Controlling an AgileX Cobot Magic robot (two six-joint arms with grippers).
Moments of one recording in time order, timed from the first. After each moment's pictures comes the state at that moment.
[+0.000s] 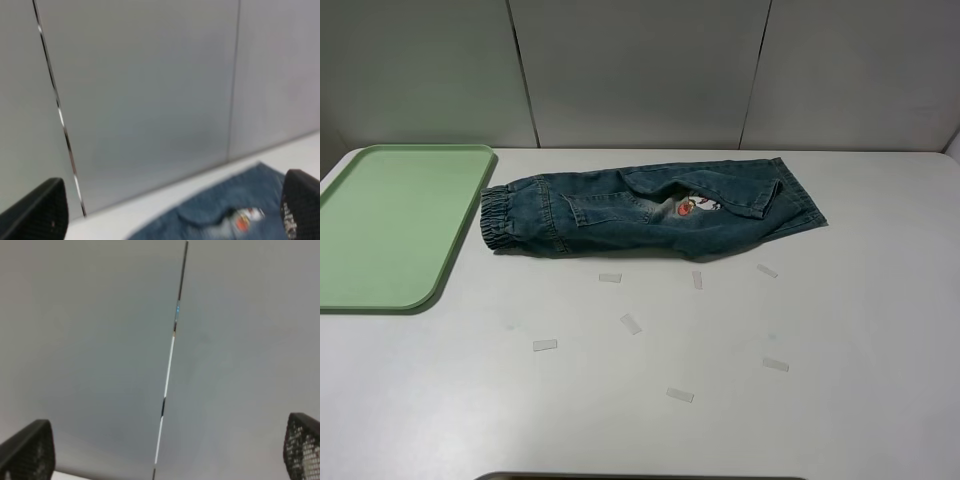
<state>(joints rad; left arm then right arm) -0.41 0.50 -0.72 -0.09 0.26 0.15 0.24 1.15 -1.19 -0.19 0.28 0.03</state>
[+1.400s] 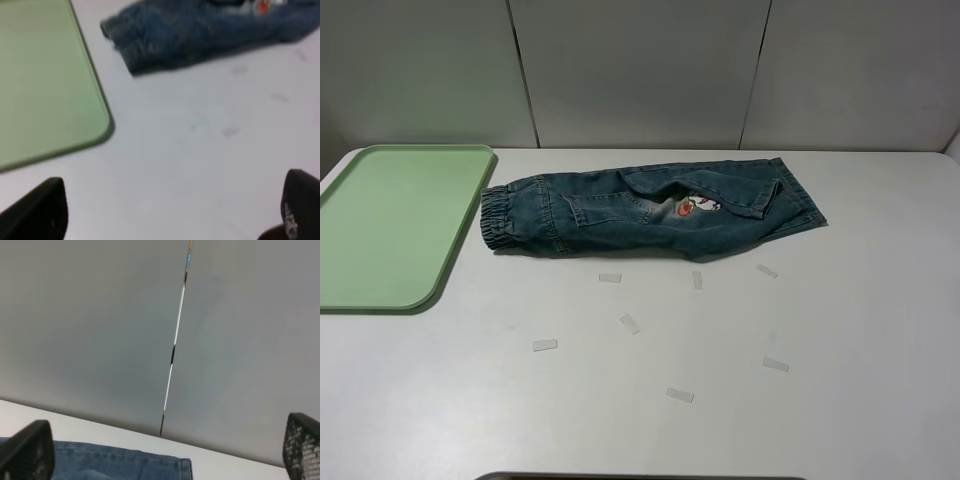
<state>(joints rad) -0.41 -0.01 -0.56 0.07 1.08 -0.10 0.24 1.13 -1.19 -0.09 0.44 -0.05</state>
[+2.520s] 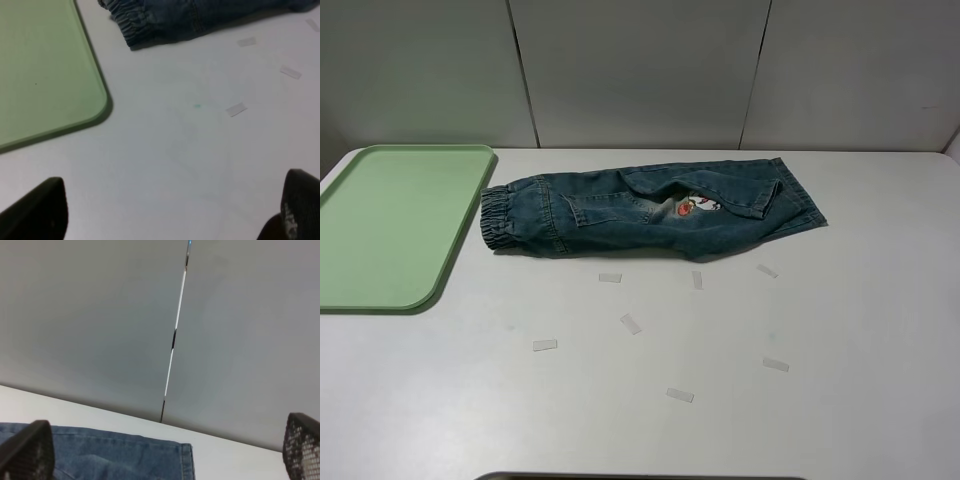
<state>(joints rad) -0.41 -0.01 -0.48 0.07 1.07 -0.09 0.24 1.14 -1.19 -0.09 0.48 -0.05</state>
